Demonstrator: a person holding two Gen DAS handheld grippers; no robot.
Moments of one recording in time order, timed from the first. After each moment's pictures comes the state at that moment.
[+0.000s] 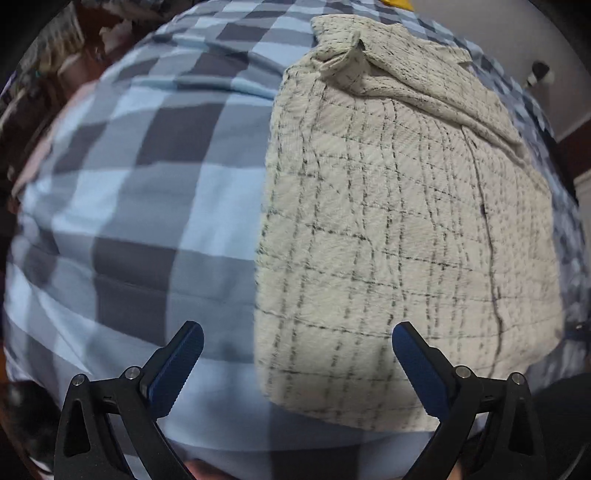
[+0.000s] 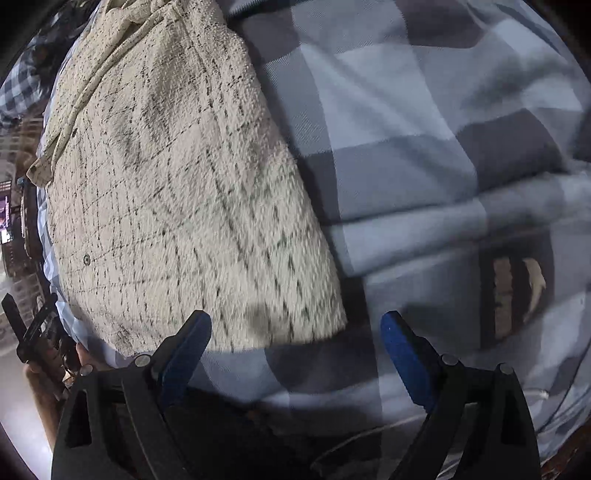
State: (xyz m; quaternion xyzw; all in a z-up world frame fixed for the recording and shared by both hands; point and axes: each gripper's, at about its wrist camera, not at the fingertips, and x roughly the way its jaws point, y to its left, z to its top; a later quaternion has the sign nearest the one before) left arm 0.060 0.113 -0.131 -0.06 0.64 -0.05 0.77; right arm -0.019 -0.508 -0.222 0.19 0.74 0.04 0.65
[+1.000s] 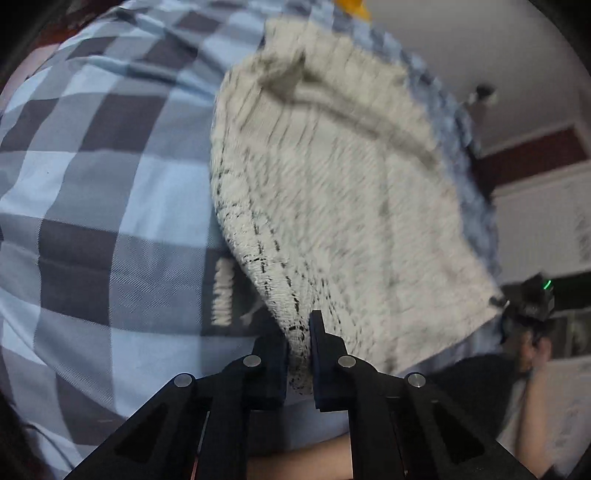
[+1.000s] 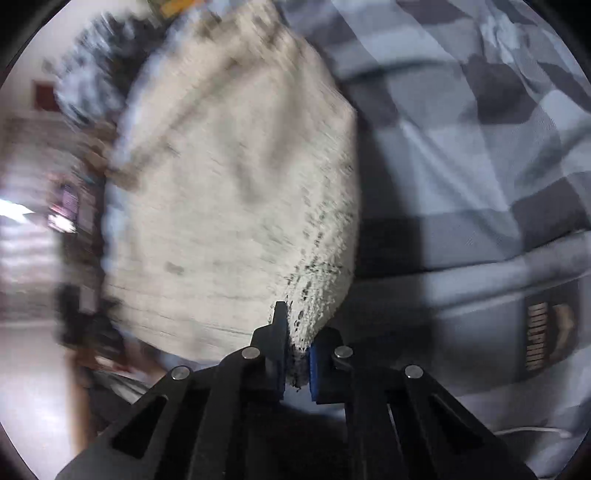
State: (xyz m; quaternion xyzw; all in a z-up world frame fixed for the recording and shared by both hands) left arm 0.046 0.146 -0.075 -0.21 0.62 -0.21 0.73; right arm -0.016 -0.454 -0.179 0.28 0.62 0.17 0.71
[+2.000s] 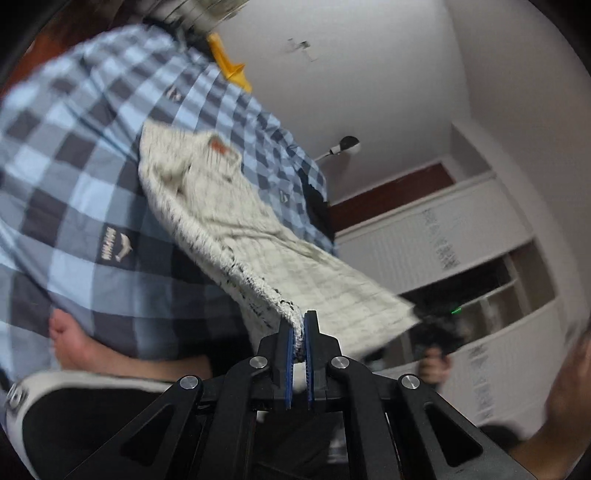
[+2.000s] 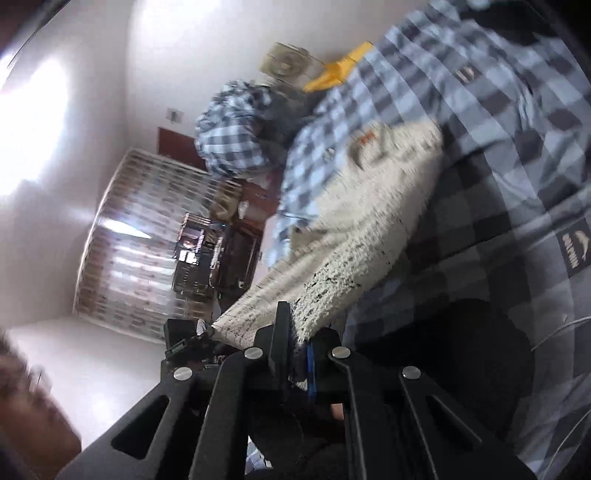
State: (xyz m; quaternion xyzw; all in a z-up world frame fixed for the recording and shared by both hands) left arm -0.134 0.176 0.090 -0.33 0.46 -0.38 0.73; right arm -0.152 -0.462 -0.008 0.37 0.43 0.31 0.77
